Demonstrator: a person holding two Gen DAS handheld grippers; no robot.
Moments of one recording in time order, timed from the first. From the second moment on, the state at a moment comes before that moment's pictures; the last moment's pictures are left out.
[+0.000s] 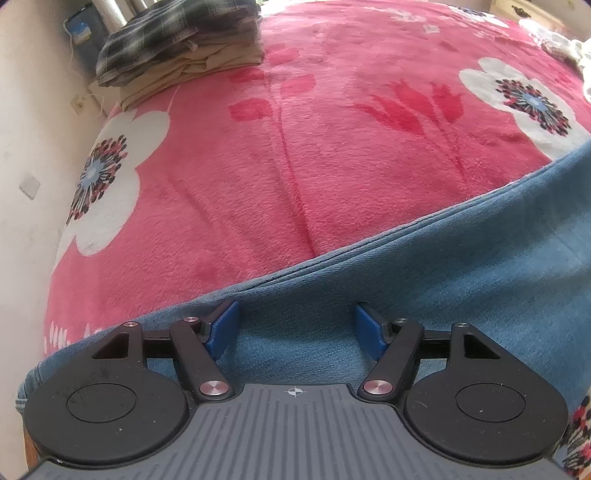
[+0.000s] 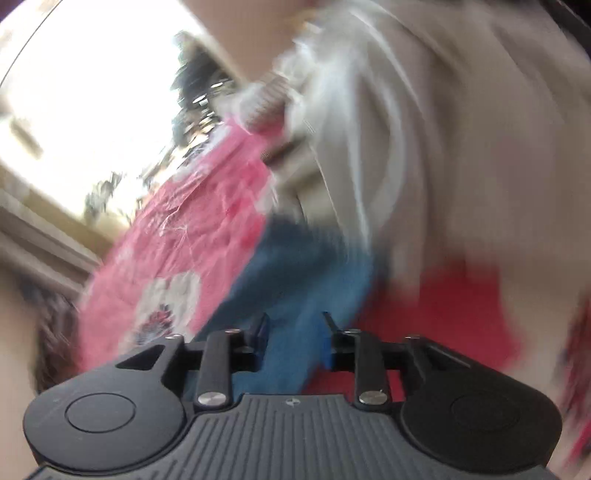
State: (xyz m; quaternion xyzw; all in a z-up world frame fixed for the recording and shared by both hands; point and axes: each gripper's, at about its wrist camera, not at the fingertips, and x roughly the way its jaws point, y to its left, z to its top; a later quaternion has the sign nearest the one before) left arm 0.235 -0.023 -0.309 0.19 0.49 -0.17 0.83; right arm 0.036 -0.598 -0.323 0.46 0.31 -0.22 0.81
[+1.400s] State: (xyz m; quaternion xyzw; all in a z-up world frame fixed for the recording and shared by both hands) left arm 0.237 -0.027 -0.309 0.20 0.50 -0.15 0.83; right arm 0.040 -0.626 -0.423 0.66 0.12 -0.19 0.72
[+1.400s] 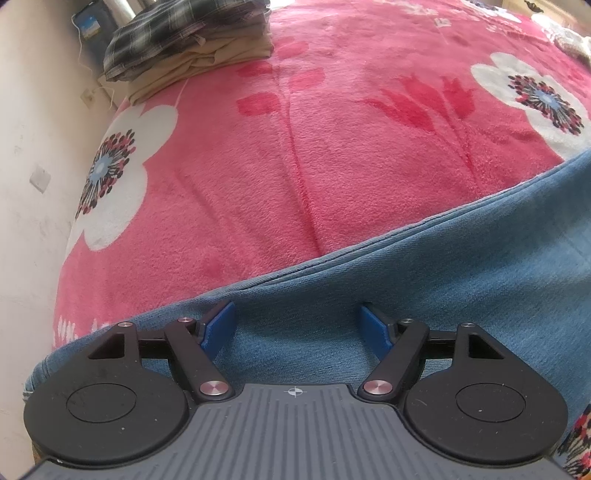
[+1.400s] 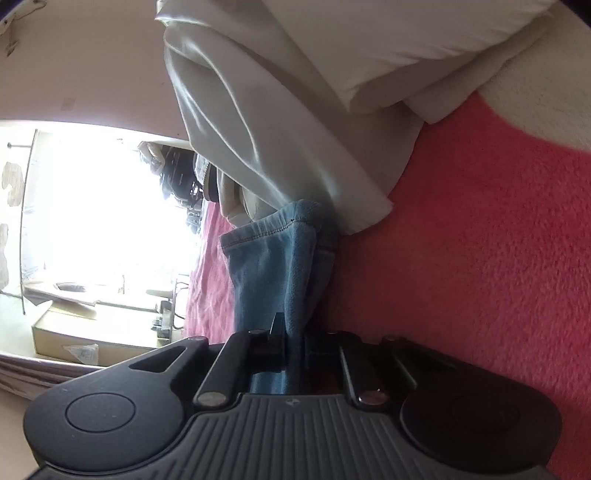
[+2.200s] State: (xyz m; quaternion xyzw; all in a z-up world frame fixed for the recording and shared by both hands) left arm 0.230 -0.008 -0.313 0.16 0.47 -0.18 0.85; right arm 0.108 -0.484 -0.206 0.53 0.12 0.03 0.84
